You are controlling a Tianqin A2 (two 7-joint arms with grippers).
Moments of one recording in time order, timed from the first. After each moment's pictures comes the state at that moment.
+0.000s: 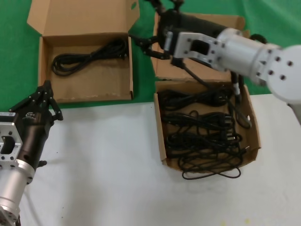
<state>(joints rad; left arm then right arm) -0.02 -0.32 1.63 -1.61 -1.83 -0.01 0.01 0.89 0.27 -2.03 1.31 1.21 -0.54 -0.24</state>
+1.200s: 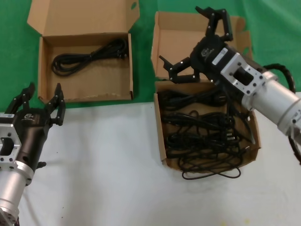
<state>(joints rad) -0.02 -0.31 1.63 -1.61 -1.82 -0.01 0.01 0.56 0.35 -1.86 1.48 1.46 -0.38 -0.17</state>
